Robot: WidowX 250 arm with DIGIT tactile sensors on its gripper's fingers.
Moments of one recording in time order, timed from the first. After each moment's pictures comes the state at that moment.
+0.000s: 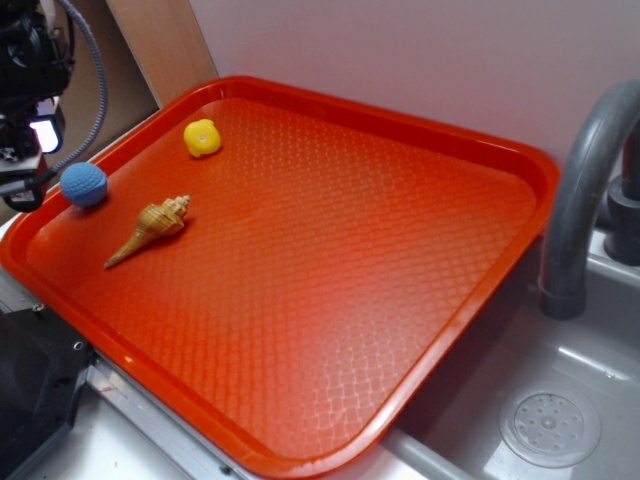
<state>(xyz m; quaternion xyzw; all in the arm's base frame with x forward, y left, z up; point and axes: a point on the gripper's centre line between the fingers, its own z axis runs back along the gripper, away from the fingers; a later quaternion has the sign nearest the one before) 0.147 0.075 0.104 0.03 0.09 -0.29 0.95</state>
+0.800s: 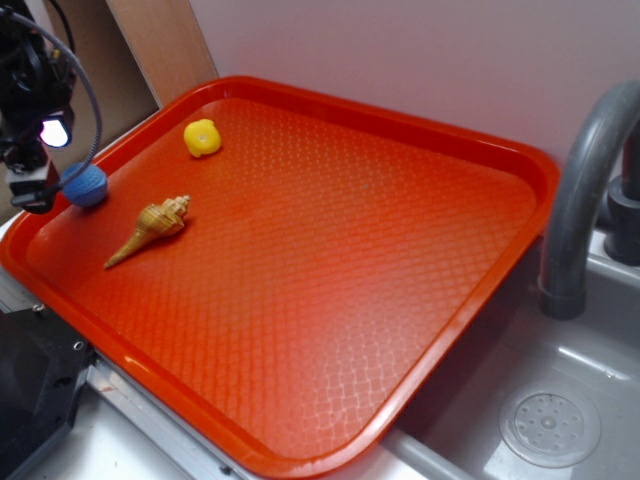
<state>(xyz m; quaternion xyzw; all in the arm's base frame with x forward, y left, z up) 0.160 0.114 0.078 0.10 0.05 -0.32 0.94</state>
